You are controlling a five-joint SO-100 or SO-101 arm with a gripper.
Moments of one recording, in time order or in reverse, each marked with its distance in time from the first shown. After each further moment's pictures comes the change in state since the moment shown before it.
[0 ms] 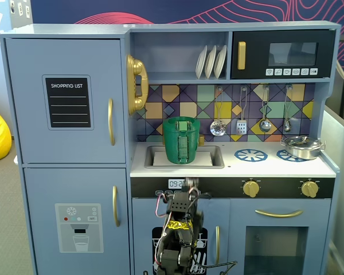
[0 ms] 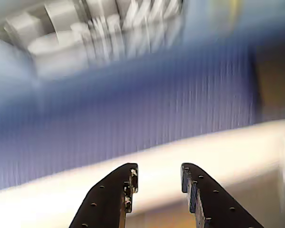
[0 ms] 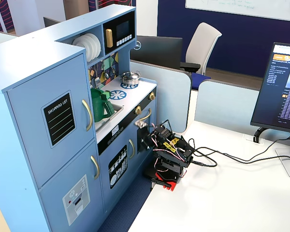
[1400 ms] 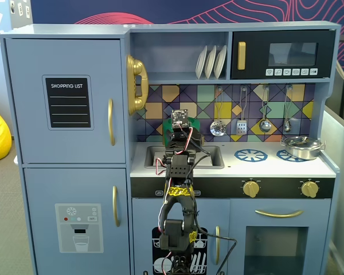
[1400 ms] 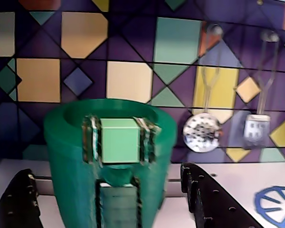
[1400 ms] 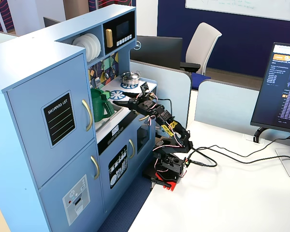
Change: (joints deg) arm -4.2 -30.7 -40.4 -49.7 -7.7
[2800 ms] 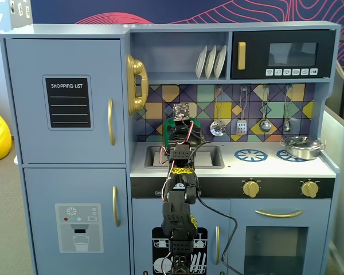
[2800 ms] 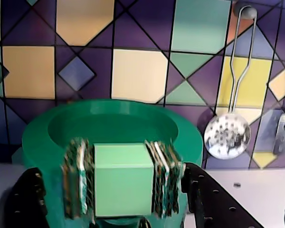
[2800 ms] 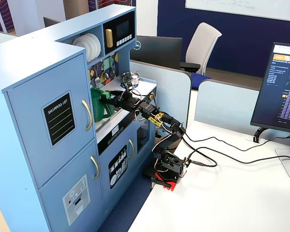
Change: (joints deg) arm -0.9 -23.7 -9.1 -13.8 0.0
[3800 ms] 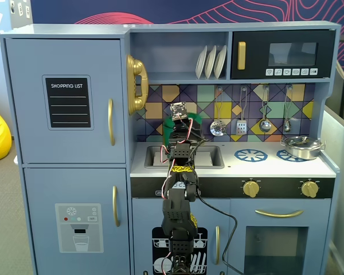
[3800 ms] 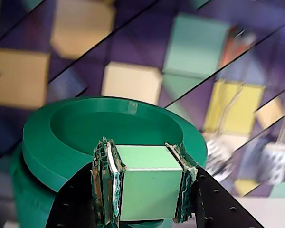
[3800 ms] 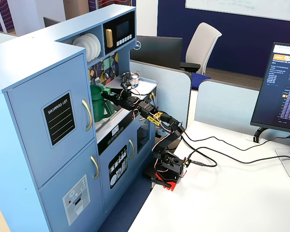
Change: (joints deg) arm 1.1 -1.8 -1.8 -5.2 -5.1
